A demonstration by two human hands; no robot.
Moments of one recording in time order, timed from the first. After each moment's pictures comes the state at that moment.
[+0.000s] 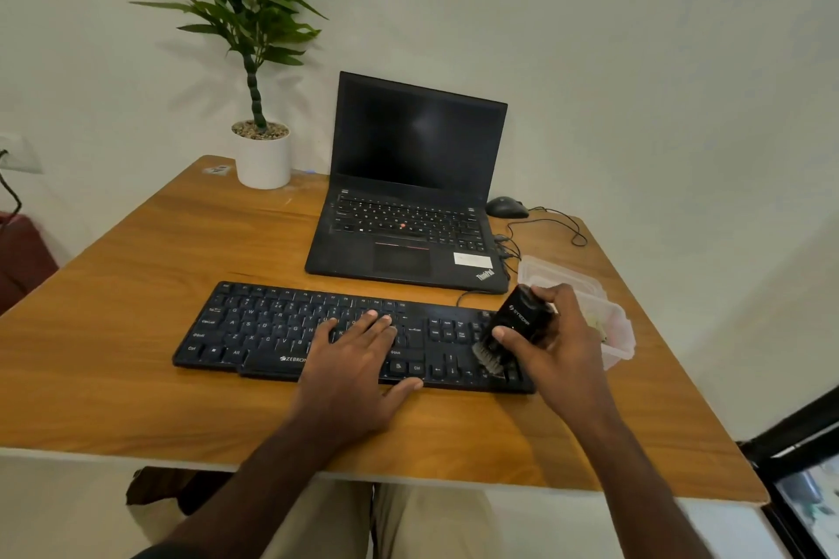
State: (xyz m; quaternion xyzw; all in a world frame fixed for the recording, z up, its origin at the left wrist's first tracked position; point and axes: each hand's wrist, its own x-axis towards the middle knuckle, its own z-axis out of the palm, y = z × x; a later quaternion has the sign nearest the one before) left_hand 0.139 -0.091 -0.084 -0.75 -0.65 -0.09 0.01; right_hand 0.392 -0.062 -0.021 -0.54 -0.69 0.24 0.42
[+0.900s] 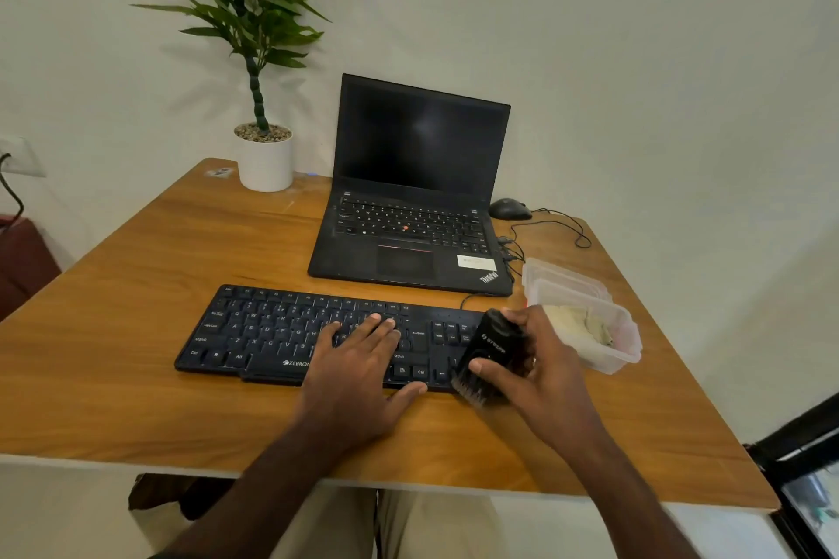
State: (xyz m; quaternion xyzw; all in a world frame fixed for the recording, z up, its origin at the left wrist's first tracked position) left_hand 0.138 -0.090 -0.087 -0.75 -0.65 -0.10 0.01; right_hand 0.377 -0.074 -0.041 -0.49 -0.75 0.22 0.38
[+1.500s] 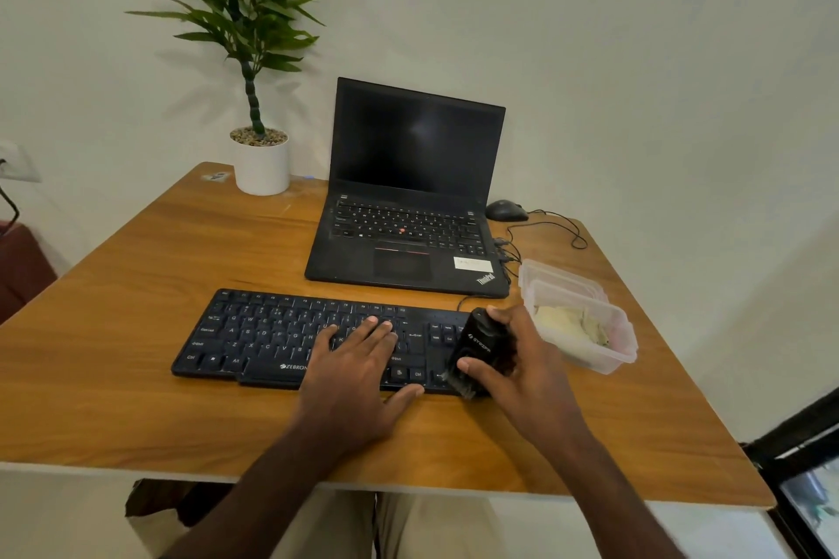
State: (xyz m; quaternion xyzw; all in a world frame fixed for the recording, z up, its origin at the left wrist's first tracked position) left_hand 0.139 -0.093 -0.083 -0.75 -0.66 -0.09 0.00; right_hand 0.369 -0.069 -0.046 -0.50 -0.75 0.21 0.38
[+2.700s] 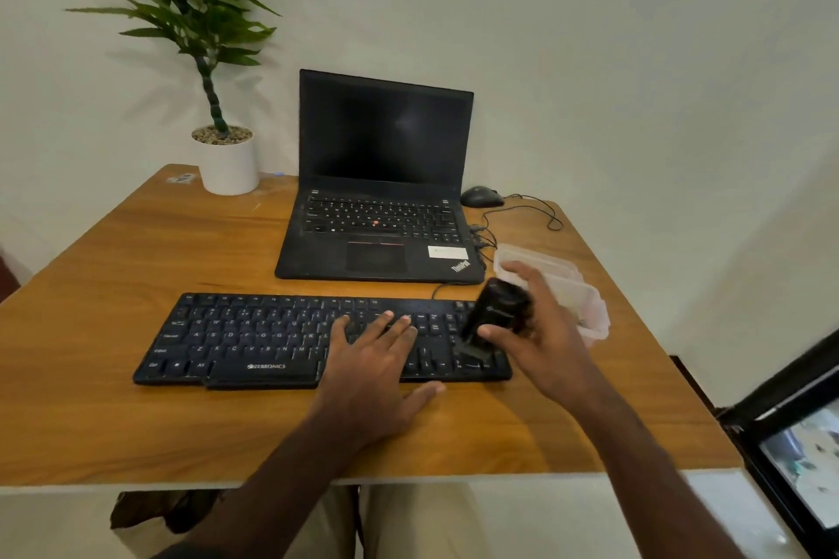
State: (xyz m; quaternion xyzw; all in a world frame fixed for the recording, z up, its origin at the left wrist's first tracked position) left_hand 0.183 -0.080 -0.084 -0.79 -0.61 -0.11 0.01; right_hand 0.412 -0.056 -0.016 -0.47 -0.73 0.31 0.39
